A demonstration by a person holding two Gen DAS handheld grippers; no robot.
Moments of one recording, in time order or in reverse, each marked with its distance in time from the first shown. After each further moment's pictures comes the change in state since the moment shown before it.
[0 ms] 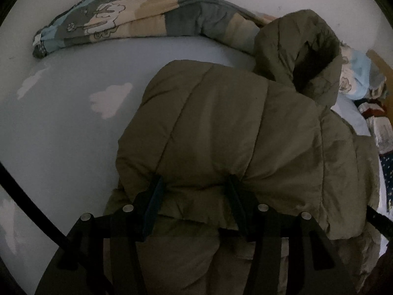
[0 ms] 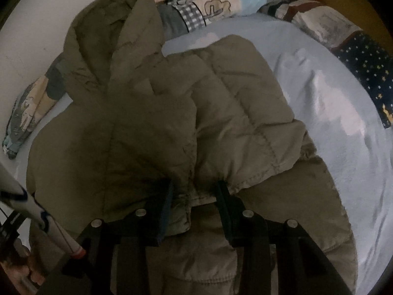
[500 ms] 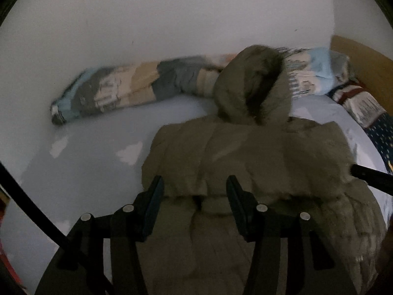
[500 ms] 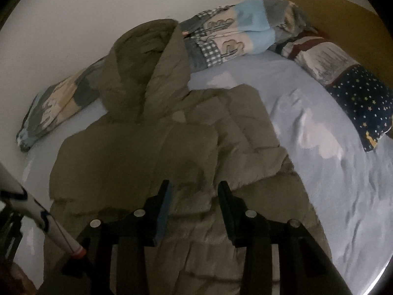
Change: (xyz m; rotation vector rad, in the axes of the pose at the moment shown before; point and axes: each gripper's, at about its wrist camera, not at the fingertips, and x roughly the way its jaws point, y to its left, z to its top) left arm -0.151 -0.060 -0.054 0.238 -0.289 0.072; right arm -0.090 0.024 -0.025 -0.107 -0.156 0.031
